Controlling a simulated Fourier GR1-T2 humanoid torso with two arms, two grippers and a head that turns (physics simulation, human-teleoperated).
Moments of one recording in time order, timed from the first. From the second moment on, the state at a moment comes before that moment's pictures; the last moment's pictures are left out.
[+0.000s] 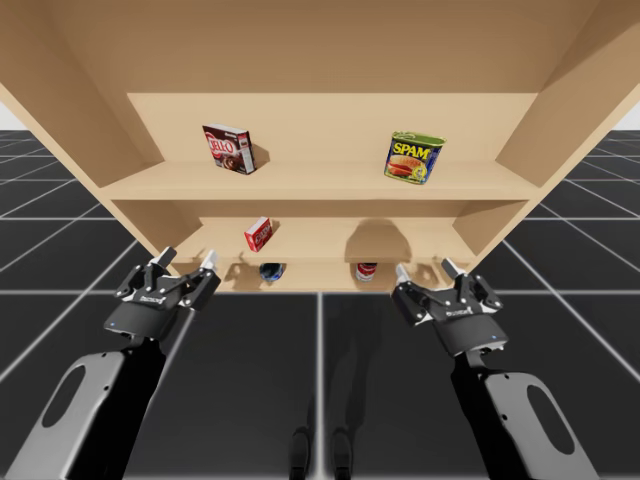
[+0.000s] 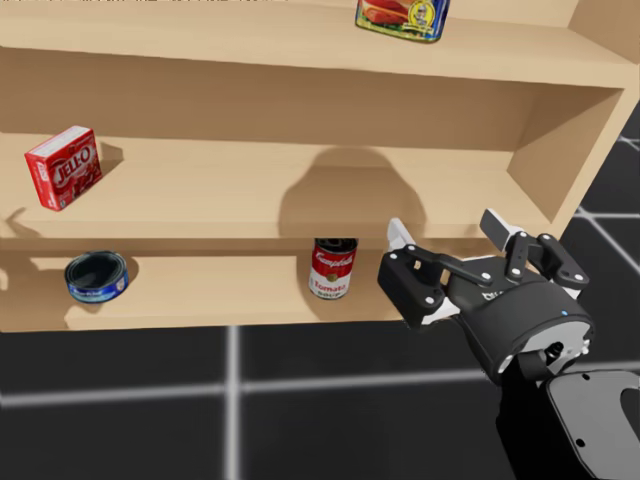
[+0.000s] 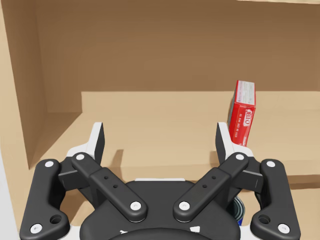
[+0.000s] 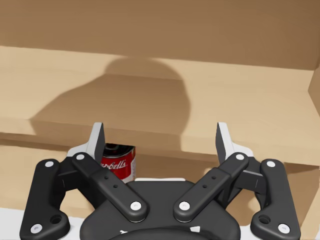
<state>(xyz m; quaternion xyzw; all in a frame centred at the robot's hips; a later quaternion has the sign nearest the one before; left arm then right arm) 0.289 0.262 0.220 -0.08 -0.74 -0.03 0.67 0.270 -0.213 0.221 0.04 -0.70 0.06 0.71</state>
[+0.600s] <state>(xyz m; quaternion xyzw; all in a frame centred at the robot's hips) 0.287 0.263 0.223 -0.09 -0.75 -0.01 0.66 0.279 -0.172 0.164 0.06 -0.64 0.12 0.76</state>
